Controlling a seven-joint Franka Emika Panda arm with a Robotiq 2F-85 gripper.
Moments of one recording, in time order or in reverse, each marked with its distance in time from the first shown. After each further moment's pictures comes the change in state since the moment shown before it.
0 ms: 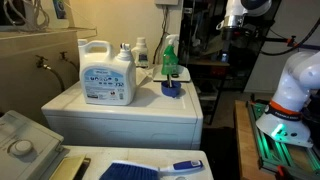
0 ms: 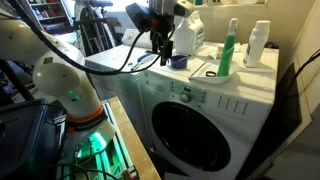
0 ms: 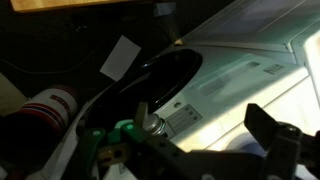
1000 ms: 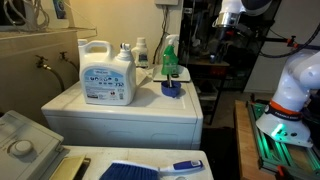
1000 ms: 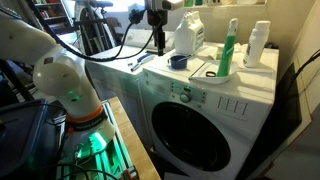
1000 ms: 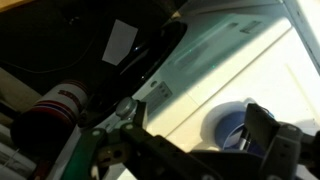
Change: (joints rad) arm 0.006 0.010 0.260 -0.014 0.125 0.155 0.342
